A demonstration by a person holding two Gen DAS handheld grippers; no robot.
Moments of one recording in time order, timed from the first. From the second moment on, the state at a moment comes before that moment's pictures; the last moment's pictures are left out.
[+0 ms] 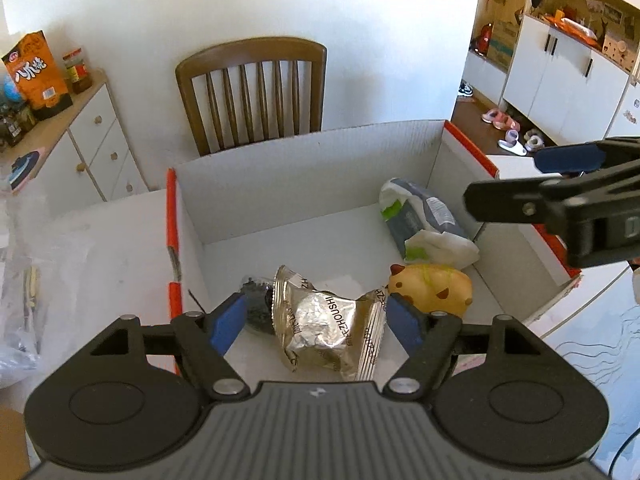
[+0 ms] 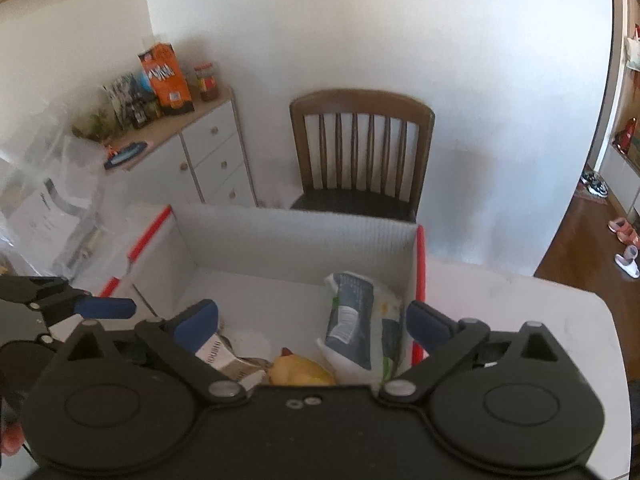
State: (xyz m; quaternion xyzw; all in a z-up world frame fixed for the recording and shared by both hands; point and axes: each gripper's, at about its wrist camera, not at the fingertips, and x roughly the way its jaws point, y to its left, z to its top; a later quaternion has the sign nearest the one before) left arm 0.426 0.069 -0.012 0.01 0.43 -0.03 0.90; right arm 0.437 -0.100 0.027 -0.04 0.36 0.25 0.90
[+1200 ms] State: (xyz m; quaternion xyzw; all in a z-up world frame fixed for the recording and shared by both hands) left arm 0.274 0.077 0.065 0.01 0.35 -0.06 0.94; right arm 0.240 -0.146 0.090 -0.03 0.32 0.23 0.92
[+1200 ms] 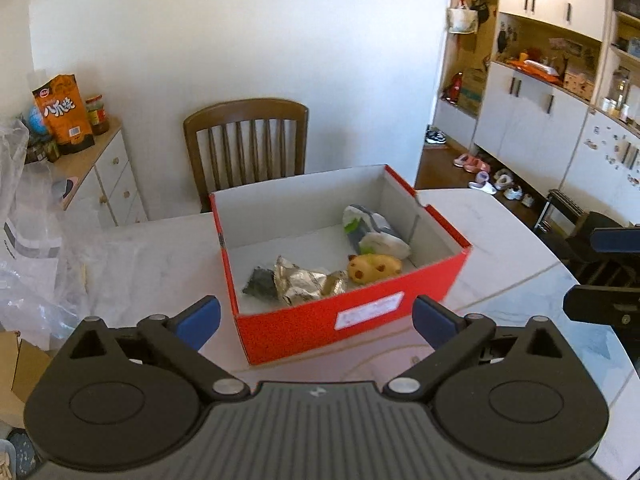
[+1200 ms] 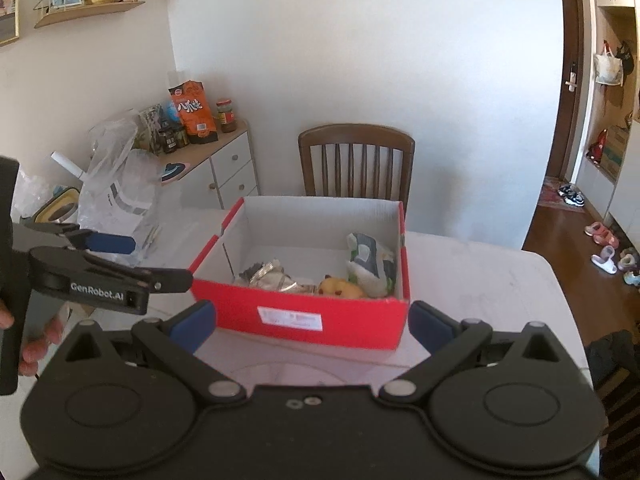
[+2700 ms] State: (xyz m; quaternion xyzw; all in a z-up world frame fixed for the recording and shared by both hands) left arm 0.160 -0.023 -0.062 0.09 0.41 -0.09 0.90; right arm 0.101 -0.165 -0.090 -0.01 0.43 0.09 0.90
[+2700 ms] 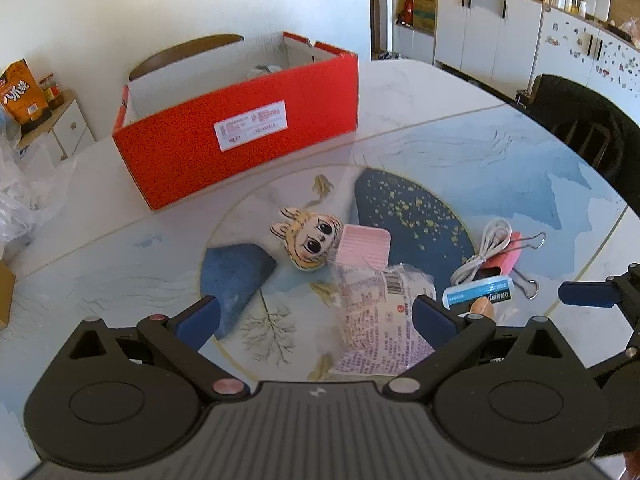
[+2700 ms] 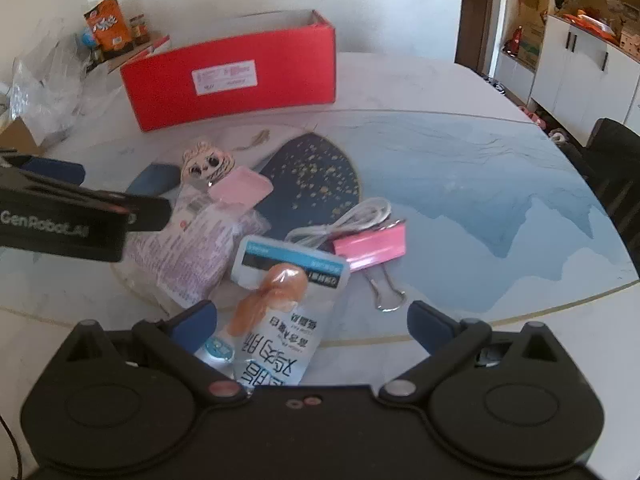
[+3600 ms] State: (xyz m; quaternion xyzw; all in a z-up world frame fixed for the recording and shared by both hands) left arm 0.174 -0.052 -0.097 0.09 0.46 -0.16 0.87; right arm 0.118 -0.162 -0.104 -0.06 0.42 0.15 0.89
